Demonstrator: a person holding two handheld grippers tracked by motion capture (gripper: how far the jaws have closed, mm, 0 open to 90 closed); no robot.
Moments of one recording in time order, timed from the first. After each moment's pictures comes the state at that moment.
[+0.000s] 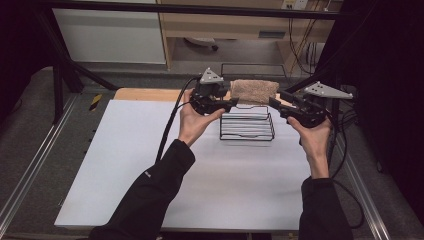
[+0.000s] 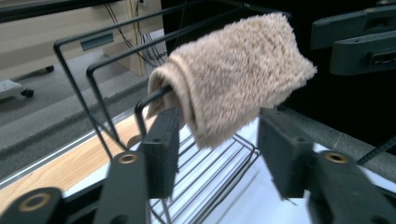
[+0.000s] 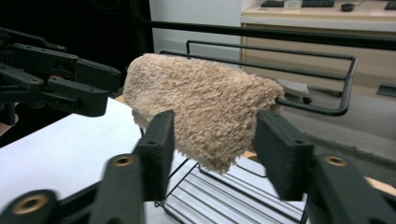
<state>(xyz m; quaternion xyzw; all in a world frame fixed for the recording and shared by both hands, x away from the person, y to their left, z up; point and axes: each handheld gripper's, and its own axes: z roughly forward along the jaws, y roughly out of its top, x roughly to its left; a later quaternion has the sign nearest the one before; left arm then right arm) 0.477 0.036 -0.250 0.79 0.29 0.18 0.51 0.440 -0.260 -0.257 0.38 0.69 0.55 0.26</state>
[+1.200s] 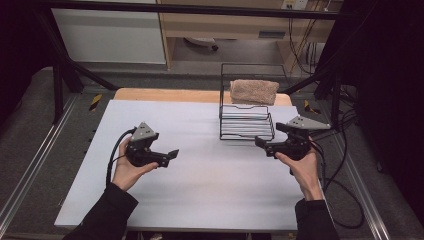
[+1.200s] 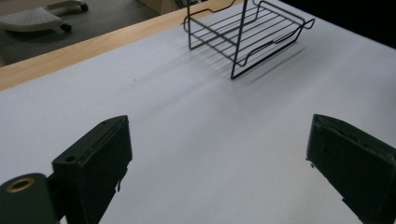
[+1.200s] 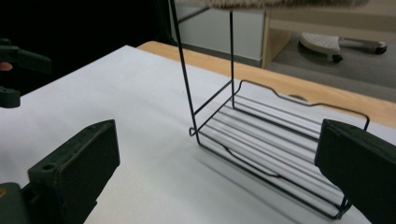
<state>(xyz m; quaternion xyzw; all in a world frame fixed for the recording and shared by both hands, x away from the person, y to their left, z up) 0.395 0.195 -0.359 0.80 0.35 0.19 0.45 0.404 -0.242 -0.330 0.39 0.73 0.52 0.20</state>
